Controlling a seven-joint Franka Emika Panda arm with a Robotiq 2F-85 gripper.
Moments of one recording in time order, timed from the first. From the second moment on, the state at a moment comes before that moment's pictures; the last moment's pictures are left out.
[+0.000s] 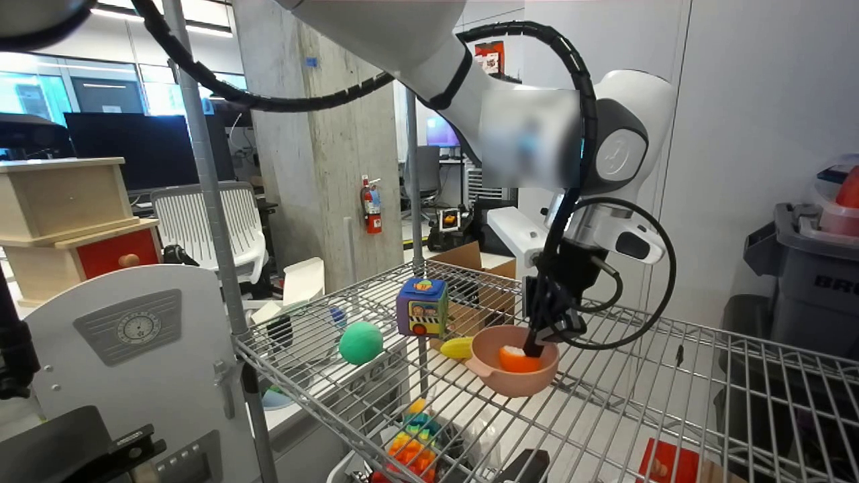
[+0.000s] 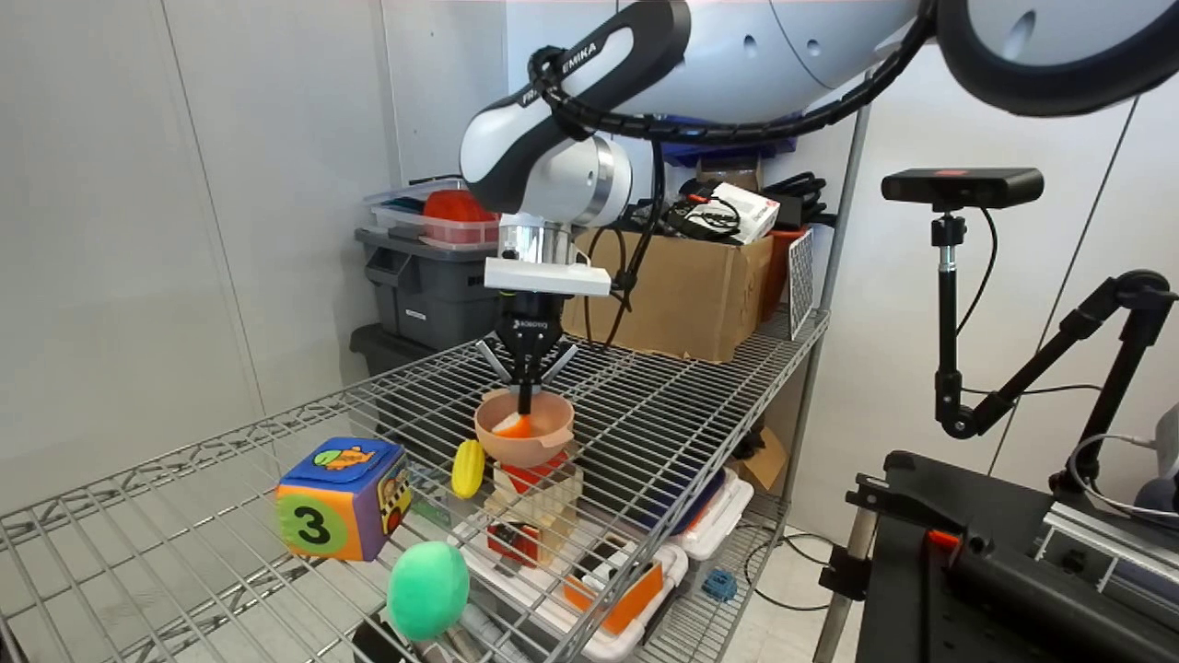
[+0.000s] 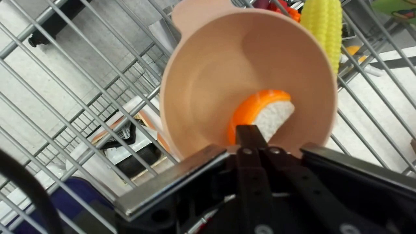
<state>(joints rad) -0.12 1.26 -0.08 -0.81 0.30 1.90 0.44</state>
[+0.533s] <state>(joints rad) -0.11 1.26 -0.09 -0.81 0.30 1.89 0.44</state>
